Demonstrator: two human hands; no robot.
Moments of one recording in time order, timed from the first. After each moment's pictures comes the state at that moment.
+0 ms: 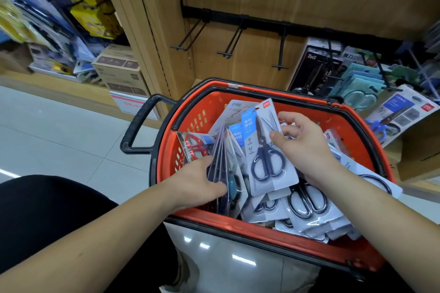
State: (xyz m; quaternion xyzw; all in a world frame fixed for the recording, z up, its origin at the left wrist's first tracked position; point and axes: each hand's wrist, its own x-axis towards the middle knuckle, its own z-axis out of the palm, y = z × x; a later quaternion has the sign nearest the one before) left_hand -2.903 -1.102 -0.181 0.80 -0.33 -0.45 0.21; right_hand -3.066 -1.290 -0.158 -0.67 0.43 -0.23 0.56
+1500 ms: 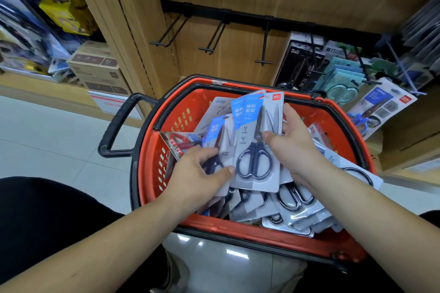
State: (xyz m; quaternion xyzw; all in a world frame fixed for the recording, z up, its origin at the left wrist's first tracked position) left_hand -2.945 -1.126 -0.184 0.79 -0.28 -0.32 0.44; right_hand -3.069 -1.293 -0.159 -0.66 0.44 -0.22 0.57
